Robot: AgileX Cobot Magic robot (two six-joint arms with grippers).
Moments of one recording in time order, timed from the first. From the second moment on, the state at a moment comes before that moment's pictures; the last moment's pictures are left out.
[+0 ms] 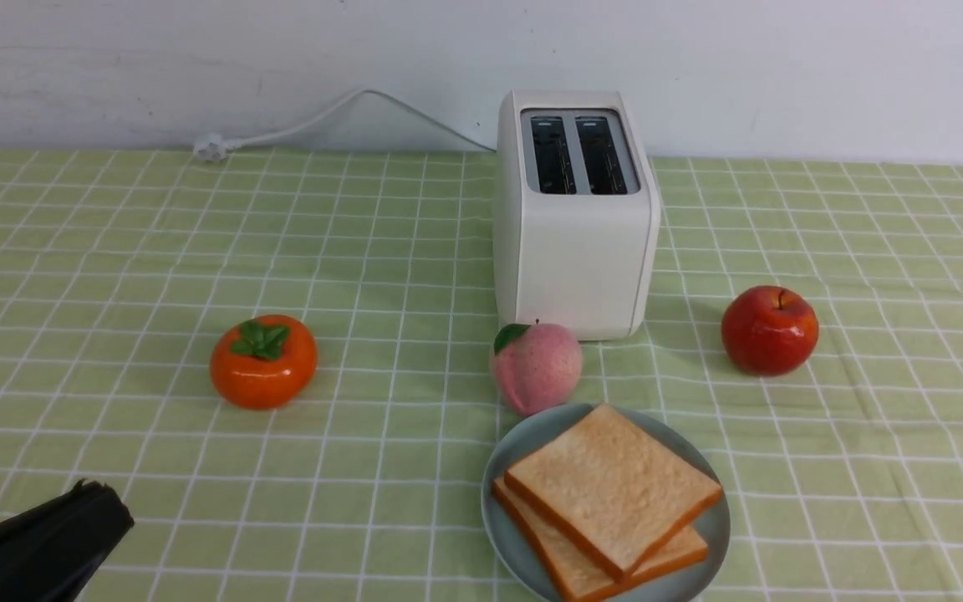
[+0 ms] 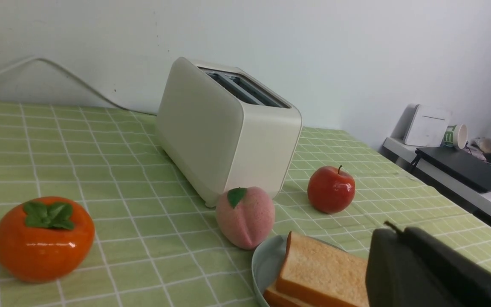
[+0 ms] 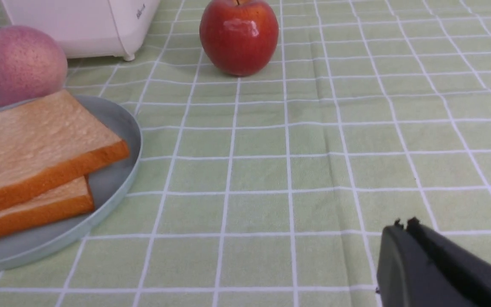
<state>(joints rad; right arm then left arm) 0.10 -0.01 0.02 -0.15 0.39 0.29 -0.70 0.26 -0.18 -1.75 -0.20 1.42</state>
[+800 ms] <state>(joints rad) 0.10 -0.01 0.02 -0.16 0.39 0.29 -0.70 0.26 -0.18 -1.75 -0.20 1.42</state>
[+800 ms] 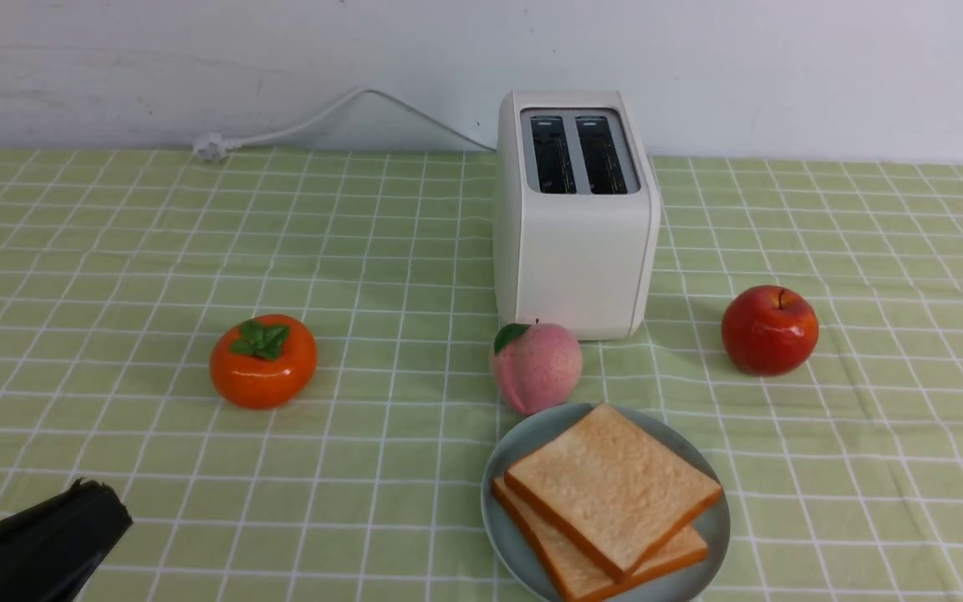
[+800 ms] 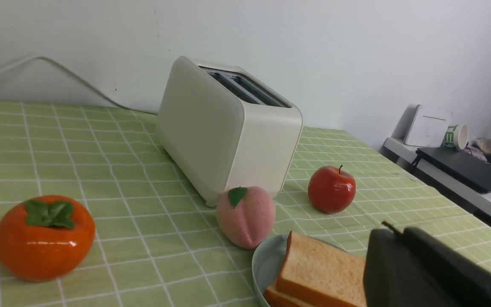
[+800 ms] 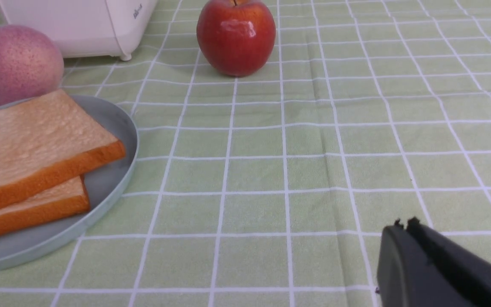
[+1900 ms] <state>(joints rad) 0.10 -0.01 0.02 -0.16 0.39 0.29 -0.60 0.26 -0.18 -0.27 0.06 0.17</state>
